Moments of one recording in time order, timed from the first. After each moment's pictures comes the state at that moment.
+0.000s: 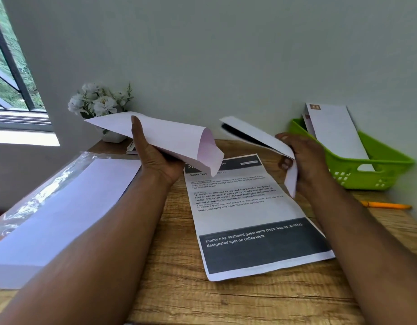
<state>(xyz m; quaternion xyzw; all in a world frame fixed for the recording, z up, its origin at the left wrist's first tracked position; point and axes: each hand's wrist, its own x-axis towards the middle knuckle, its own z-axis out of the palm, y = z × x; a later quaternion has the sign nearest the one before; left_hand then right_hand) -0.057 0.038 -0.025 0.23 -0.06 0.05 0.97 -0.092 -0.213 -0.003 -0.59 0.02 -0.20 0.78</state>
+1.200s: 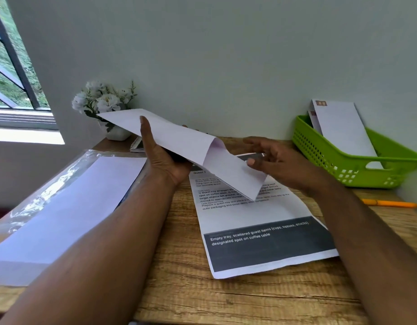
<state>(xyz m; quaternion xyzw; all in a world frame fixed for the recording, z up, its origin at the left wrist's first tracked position) -0.057 0.032 -0.031 0.23 -0.05 0.02 0.97 -0.100 -0.204 -0.005 -0.86 -0.19 0.01 0.48</state>
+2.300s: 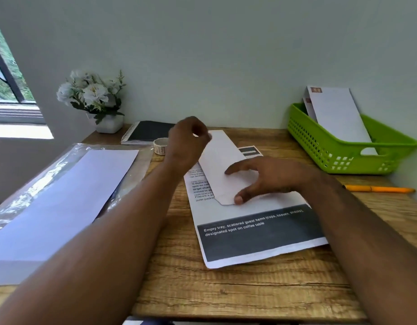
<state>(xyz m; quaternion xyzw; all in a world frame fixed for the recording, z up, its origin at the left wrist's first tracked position) -0.054 0.006 -0.028 0.84 -0.10 0.25 0.48 -0.109 -0.194 -0.009 -0.96 -0.19 0.14 0.16</state>
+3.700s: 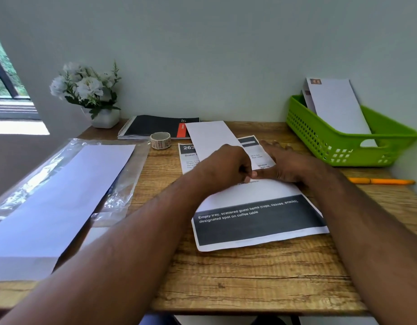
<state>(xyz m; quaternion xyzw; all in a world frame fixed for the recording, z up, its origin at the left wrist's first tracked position) -0.098 -0.051 -0.029 0.93 -0.30 0.01 0.22 -0.097 -0.228 -0.025 -0.98 -0.04 0.09 0.14</state>
